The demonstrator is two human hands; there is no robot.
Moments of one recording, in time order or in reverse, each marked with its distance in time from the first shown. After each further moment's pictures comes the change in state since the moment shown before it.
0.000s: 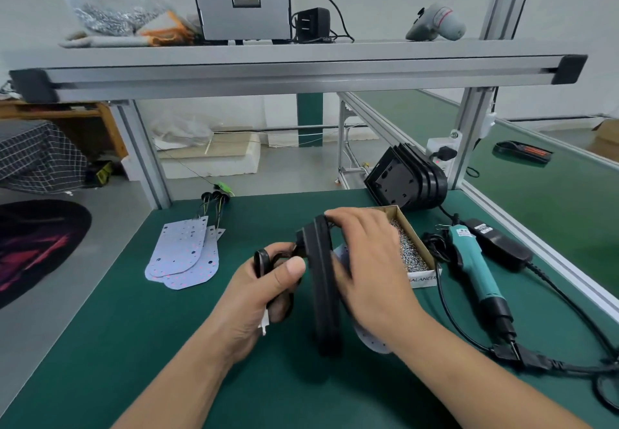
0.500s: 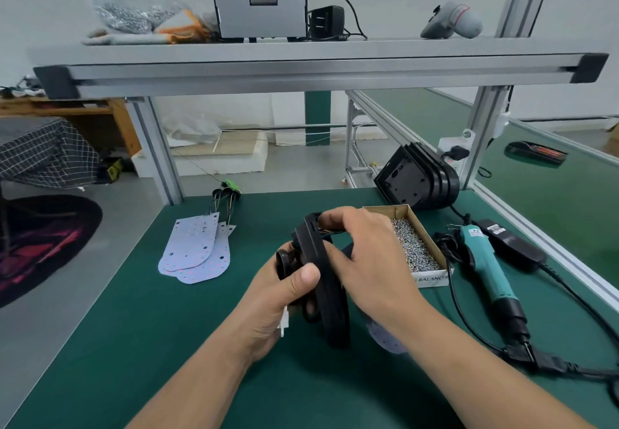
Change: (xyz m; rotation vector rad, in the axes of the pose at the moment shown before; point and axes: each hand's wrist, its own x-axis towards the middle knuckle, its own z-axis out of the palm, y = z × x) left_hand -0.007 -0.002 0.010 0.023 -0.065 0.041; right_hand 0.017 -0.020 0.002 0.150 -0.065 0.132
